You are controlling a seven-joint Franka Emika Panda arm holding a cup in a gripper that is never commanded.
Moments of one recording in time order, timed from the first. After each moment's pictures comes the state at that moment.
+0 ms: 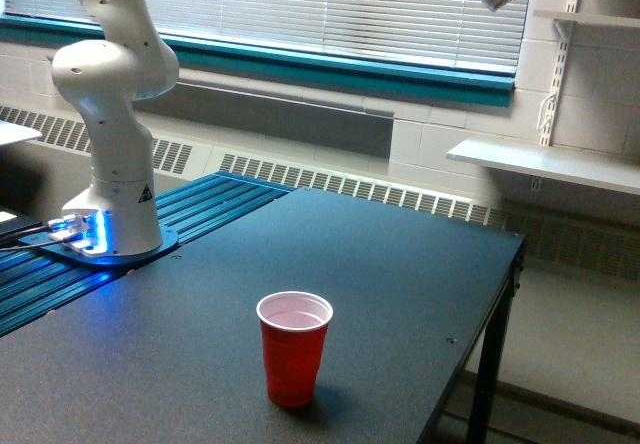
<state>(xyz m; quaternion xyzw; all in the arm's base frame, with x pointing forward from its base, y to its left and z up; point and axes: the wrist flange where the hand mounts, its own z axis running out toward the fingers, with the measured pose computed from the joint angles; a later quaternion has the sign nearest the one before) 0.558 0.166 0.631 -0.91 0.18 -0.34 0.15</state>
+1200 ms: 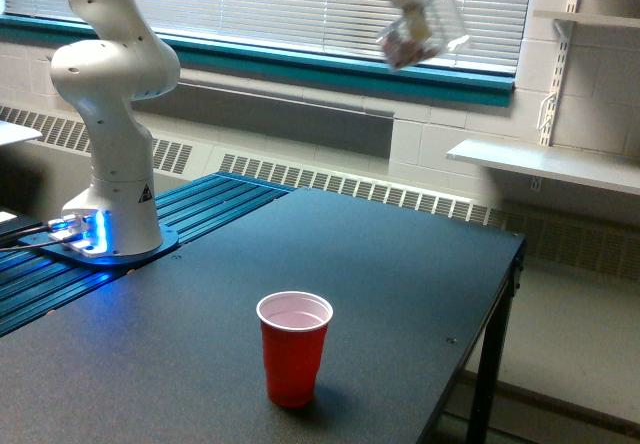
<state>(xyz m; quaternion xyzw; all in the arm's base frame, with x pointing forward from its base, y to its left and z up) 0.491 0.026 0.538 -0.93 0.29 -0.21 0.08</state>
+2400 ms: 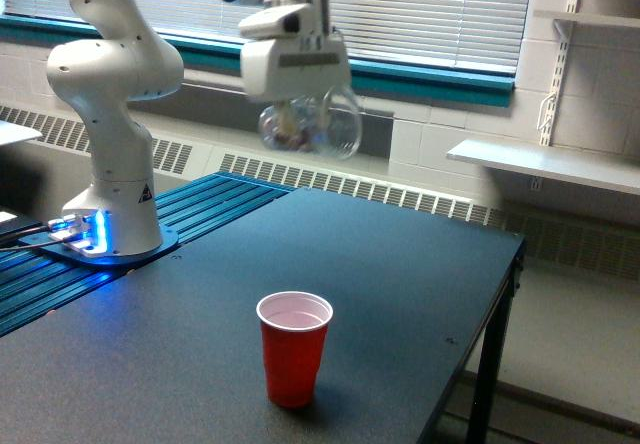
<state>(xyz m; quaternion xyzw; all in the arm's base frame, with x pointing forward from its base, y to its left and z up) 0.421 -0.117 0.424 -0.89 0.45 -0.09 0.02</state>
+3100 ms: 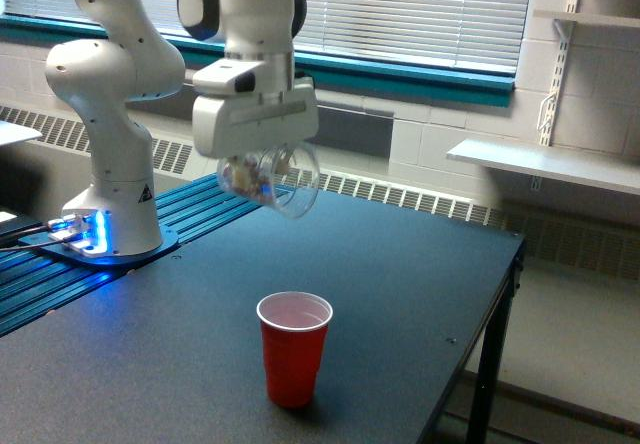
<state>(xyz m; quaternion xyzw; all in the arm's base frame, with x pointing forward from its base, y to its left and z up) 0.406 -0.183 0.361 -0.87 0.48 -0.03 0.02</state>
